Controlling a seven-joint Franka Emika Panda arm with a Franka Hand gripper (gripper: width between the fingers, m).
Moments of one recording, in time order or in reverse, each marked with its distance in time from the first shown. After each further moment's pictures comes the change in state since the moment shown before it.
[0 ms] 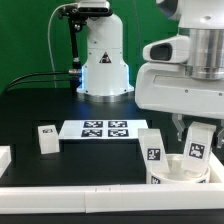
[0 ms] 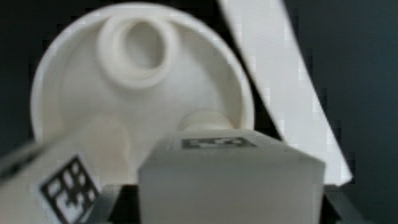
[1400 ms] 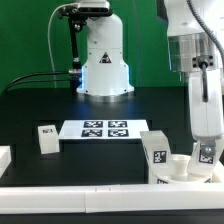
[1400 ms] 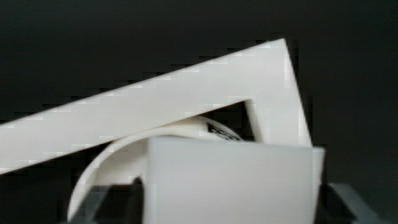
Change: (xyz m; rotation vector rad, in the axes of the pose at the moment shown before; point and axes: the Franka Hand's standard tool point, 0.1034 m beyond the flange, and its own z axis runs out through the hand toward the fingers) arm 0.002 -0.012 0.004 0.120 -0.068 1.186
